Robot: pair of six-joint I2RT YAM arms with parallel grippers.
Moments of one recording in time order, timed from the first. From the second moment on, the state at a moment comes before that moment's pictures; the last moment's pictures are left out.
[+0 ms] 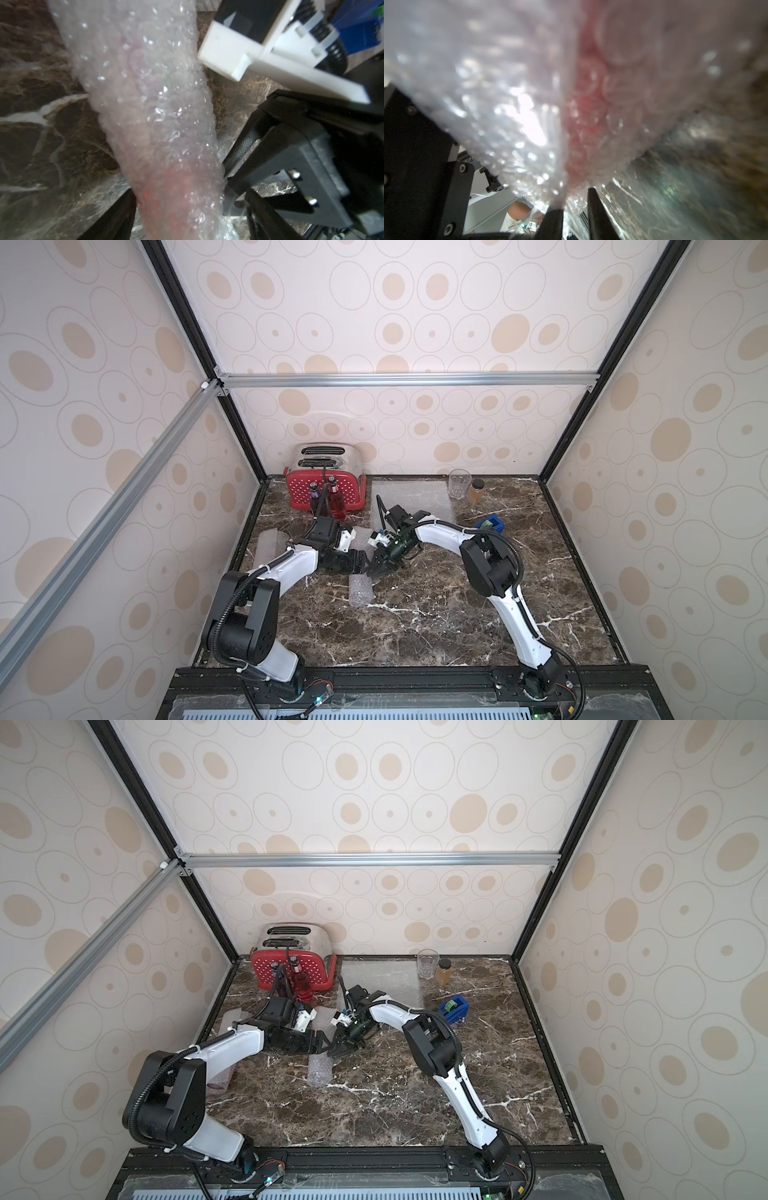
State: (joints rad) left arm -0.25 1.54 0.87 -0.46 0.41 -0.21; right arm 0.68 2.42 1.89 -0.82 -1.00 0.46
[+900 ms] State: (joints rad) left arm -0.26 1.54 0.86 -0.46 0.36 -0.19; right arm 0.64 2.12 1.57 -0.71 -0.70 0.41
